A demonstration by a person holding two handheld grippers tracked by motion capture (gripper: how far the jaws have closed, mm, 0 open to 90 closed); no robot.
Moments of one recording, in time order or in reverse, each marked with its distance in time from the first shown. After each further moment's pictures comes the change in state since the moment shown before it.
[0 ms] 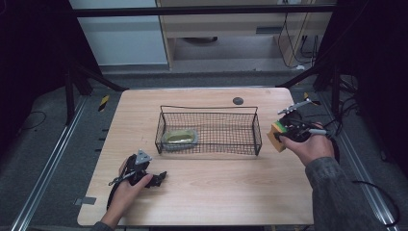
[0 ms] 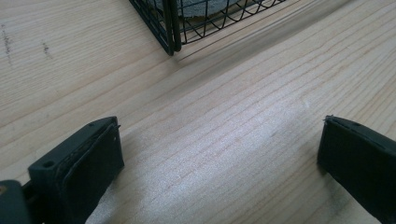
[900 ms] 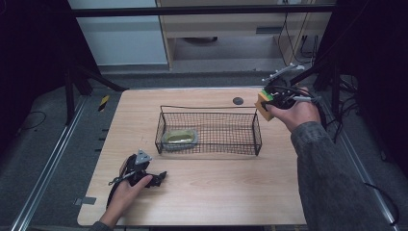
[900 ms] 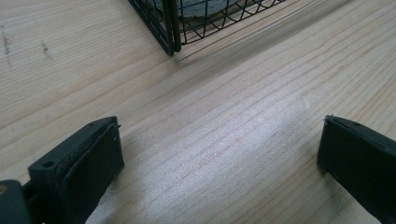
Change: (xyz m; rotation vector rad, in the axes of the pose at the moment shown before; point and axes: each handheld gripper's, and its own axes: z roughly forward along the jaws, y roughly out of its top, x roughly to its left) left arm 0.001 0.000 0.000 0.003 -0.004 0.005; right arm 0.004 0.088 -0.014 -0.096 -0.033 -0.099
